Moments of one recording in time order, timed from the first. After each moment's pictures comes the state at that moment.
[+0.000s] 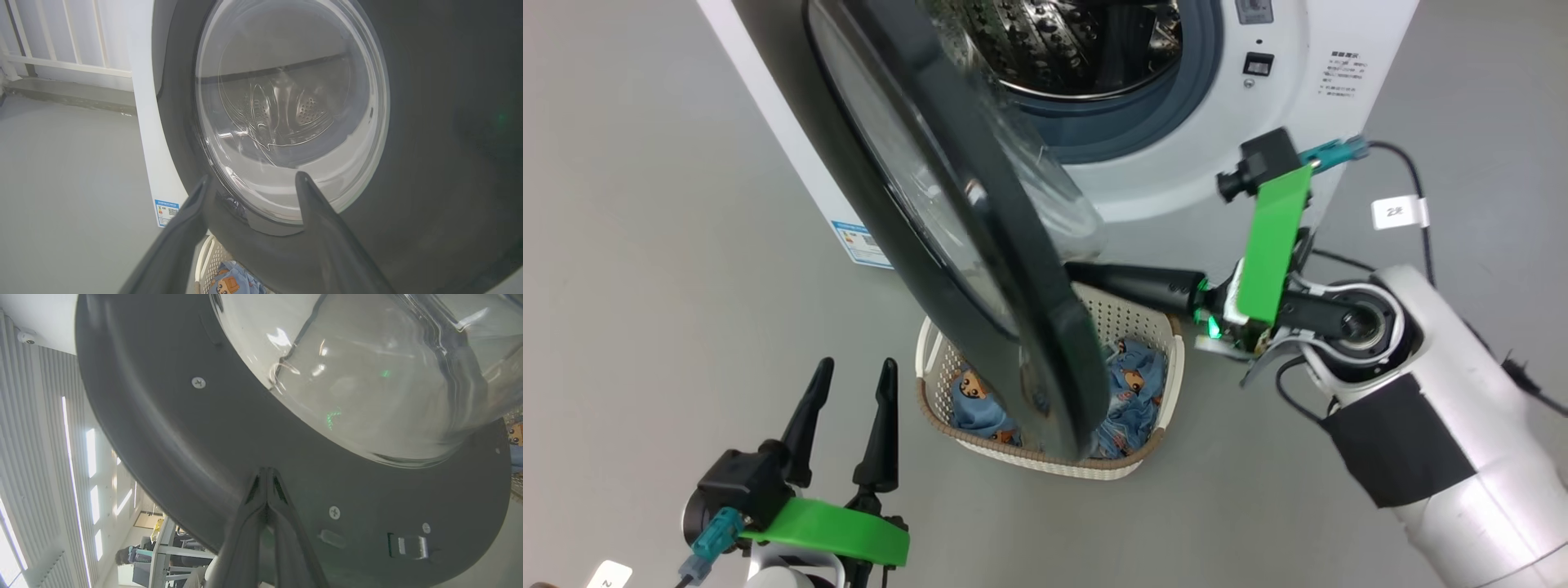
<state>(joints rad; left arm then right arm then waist) -0.22 0.04 -0.17 0.31 -0.33 -0.13 -0.26 -0.75 -0.15 0.44 0.40 1.62 0.12 0.82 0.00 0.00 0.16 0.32</state>
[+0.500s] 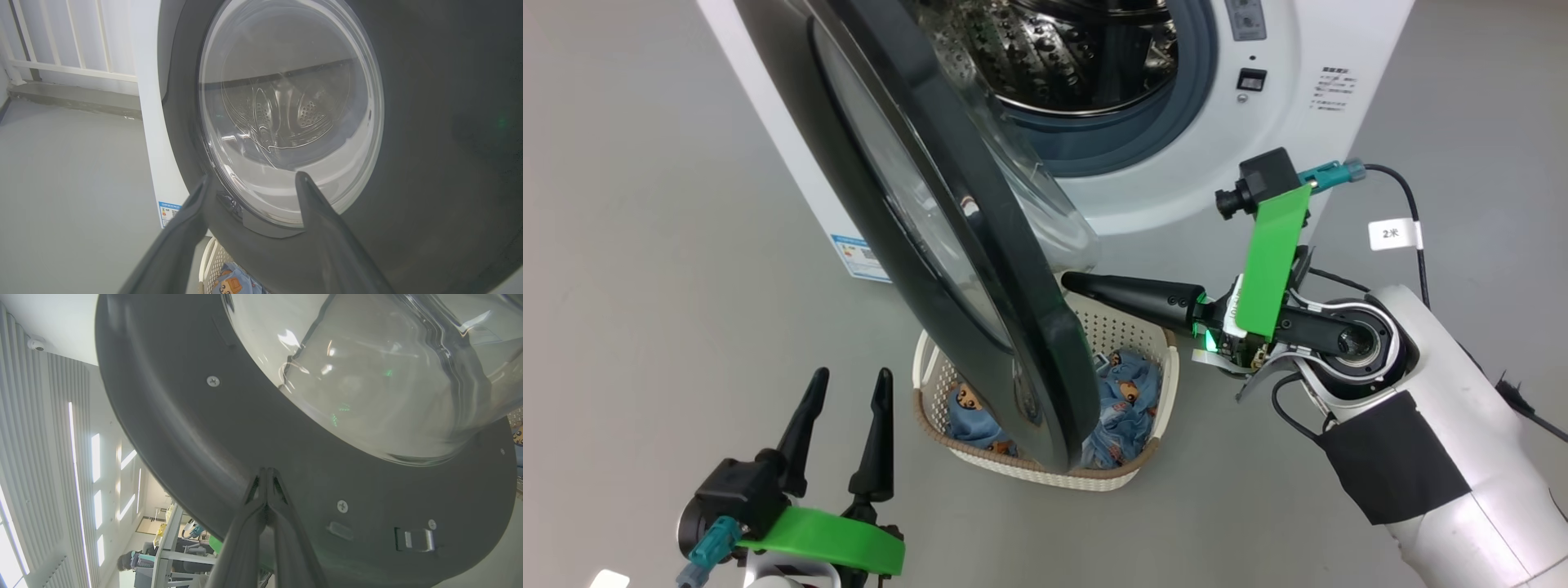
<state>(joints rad) -0.20 0.05 -0.16 0.31 -0.32 -0.13 -0.26 -0.71 -0.12 0.41 0.38 1.61 0.12 0.82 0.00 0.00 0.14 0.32</state>
